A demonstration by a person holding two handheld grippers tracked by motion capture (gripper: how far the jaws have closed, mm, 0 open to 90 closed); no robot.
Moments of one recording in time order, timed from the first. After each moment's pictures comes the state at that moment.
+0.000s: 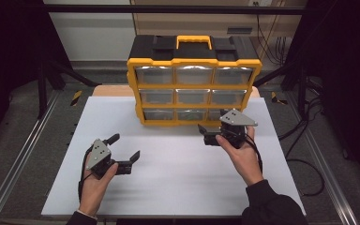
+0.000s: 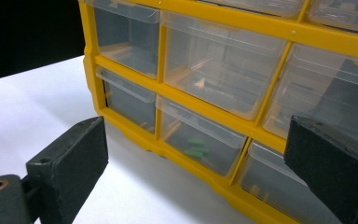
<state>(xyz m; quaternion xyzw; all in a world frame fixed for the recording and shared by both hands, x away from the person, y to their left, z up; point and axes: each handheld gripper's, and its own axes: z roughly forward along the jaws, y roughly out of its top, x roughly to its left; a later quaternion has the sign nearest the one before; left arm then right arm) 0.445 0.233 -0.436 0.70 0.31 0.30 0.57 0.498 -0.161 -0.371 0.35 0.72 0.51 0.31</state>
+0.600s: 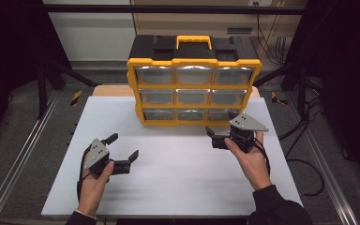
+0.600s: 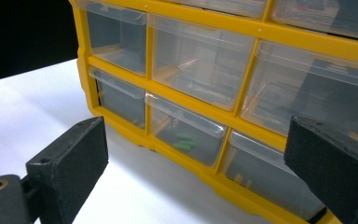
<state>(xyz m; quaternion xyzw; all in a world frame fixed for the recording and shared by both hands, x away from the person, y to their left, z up) 0.446 0.237 -0.435 0.70 0.31 0.30 0.57 0.484 -0.180 -0.371 0.36 0.71 0.51 0.32</state>
